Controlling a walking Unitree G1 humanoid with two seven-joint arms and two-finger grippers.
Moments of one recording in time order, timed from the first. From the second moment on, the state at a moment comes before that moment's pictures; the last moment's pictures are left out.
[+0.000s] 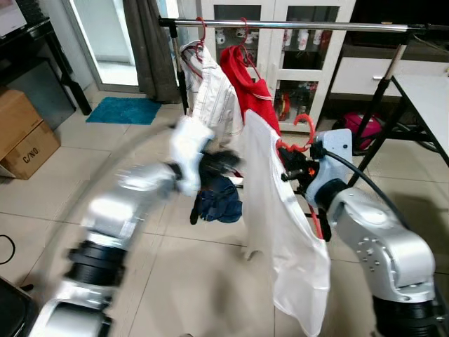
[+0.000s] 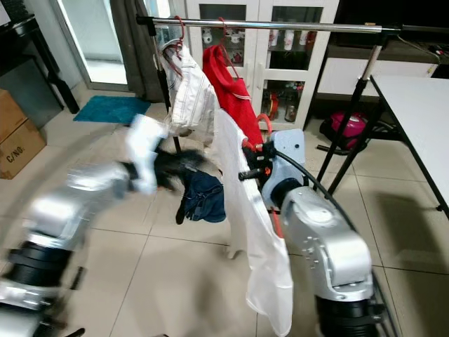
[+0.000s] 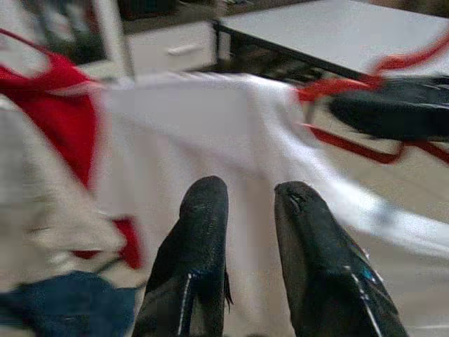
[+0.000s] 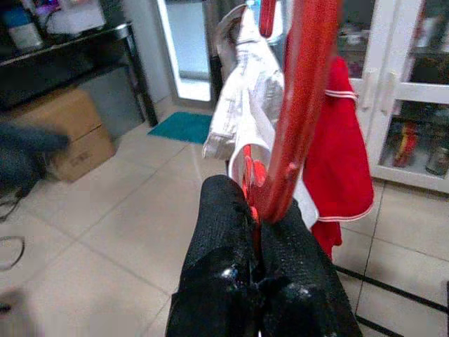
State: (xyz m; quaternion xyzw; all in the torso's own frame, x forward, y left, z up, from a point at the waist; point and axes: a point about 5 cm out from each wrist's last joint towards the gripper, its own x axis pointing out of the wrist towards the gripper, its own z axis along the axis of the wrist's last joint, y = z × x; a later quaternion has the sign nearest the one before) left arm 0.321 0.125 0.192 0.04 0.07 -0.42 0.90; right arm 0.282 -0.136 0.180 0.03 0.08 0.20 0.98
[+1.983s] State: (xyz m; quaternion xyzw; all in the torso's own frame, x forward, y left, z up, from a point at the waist) left arm 0.334 0.226 0.150 0.07 0.09 -0.48 0.87; right arm 0.232 -0.132 0.229 0.01 0.04 0.56 0.82
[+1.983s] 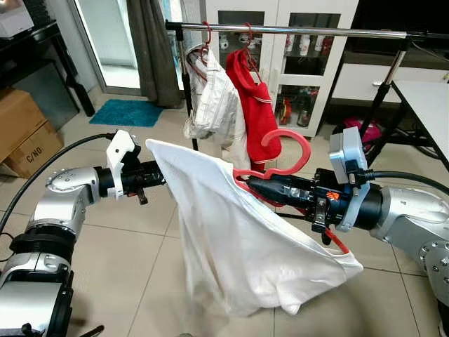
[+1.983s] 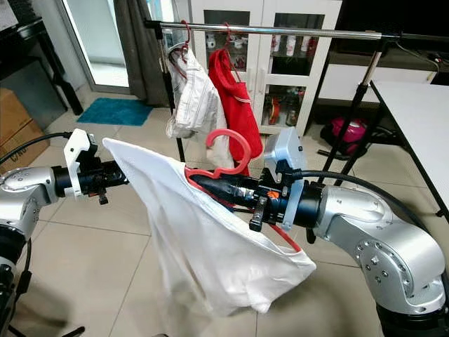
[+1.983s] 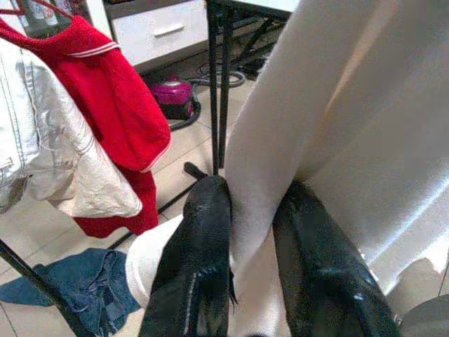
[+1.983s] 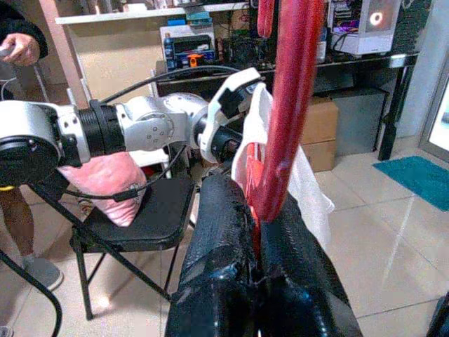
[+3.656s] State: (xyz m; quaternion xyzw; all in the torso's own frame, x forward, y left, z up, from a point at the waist) left arm 0.308 0.290 0.116 0.01 0.08 -0.19 0.98; right arm 0.263 -0.146 0.214 0.02 0.05 0.44 0.90
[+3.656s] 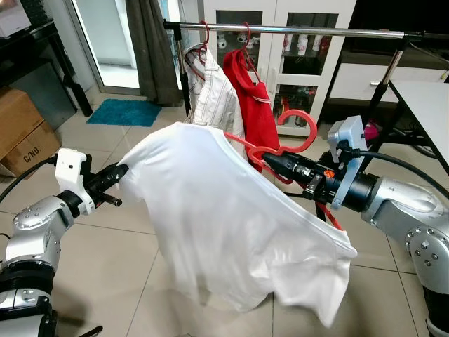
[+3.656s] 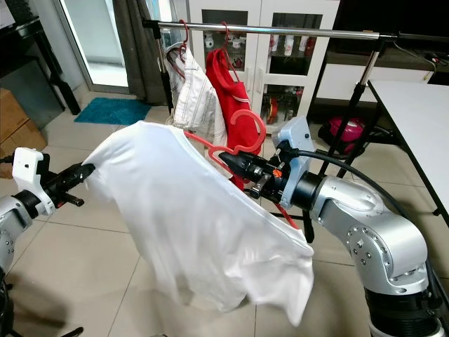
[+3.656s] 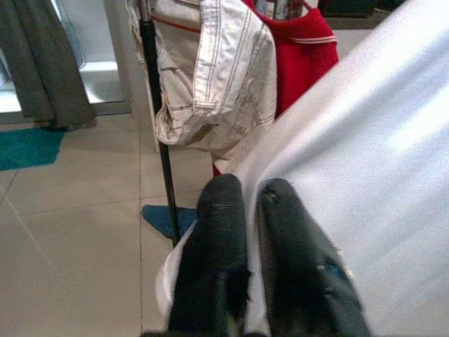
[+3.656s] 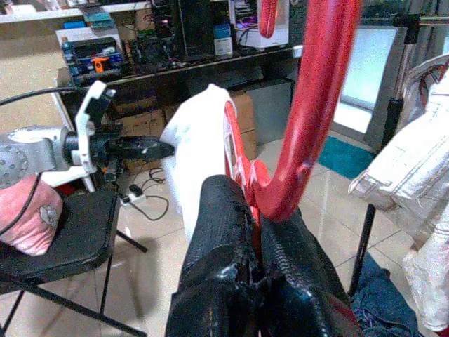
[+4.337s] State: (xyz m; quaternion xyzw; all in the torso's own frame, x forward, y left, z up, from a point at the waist) left arm 0.311 0.202 0.138 0.02 0.04 -0.32 0.95; right arm 0.290 -0.142 0.176 0.03 0.11 0.23 0.97
